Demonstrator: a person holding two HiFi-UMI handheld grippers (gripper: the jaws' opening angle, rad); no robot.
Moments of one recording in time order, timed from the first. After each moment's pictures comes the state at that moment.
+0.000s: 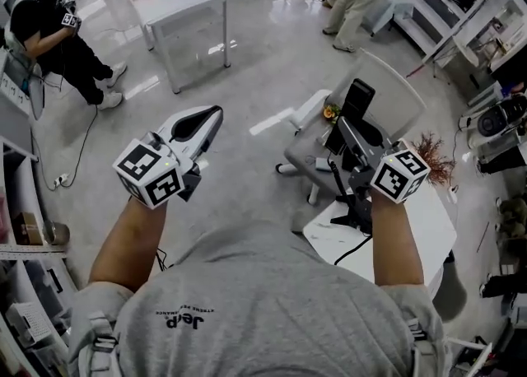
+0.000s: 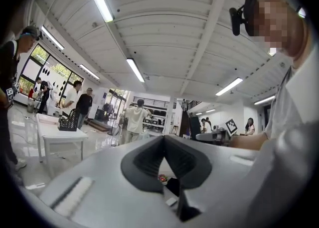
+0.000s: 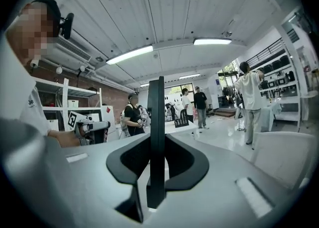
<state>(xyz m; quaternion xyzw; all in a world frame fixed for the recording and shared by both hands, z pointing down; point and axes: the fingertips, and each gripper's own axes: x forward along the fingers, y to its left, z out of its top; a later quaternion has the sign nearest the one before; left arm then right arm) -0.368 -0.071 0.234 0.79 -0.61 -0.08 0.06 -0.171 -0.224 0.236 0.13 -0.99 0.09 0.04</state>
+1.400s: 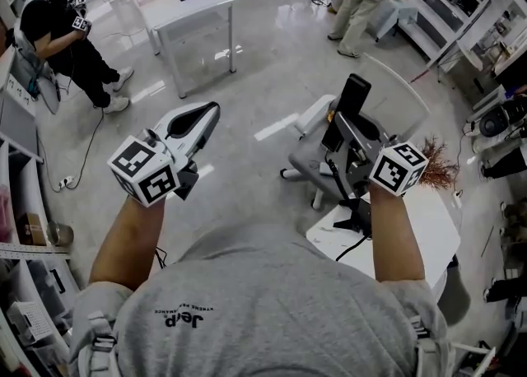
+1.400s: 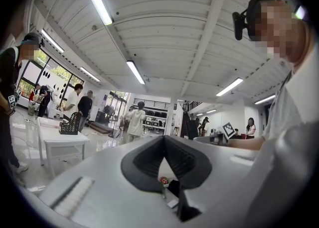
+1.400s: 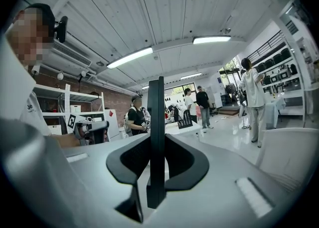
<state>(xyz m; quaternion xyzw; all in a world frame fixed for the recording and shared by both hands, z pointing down) -0.380 -0.063 0.211 0.78 -0.62 -0.08 0.05 -0.190 -0.227 0.229 0.11 -0.99 0.11 0.03</state>
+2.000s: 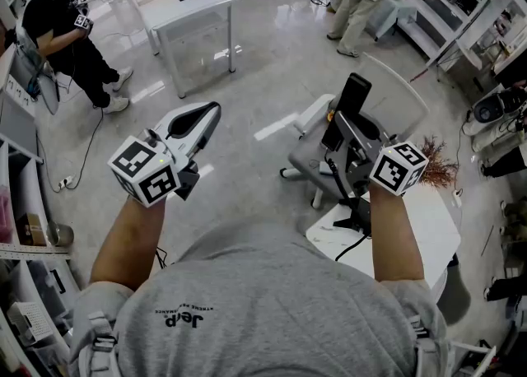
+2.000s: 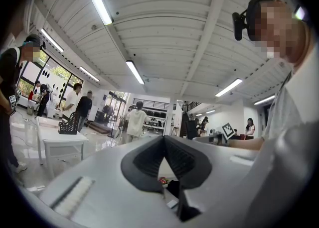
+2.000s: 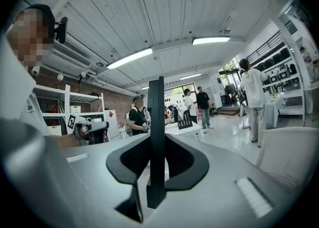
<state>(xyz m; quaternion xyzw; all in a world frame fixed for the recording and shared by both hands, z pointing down) -0.377 -0.062 0.209 0.78 -0.62 -0.08 0.05 -0.189 -0.226 0.227 0.11 -0.99 0.12 0.03</state>
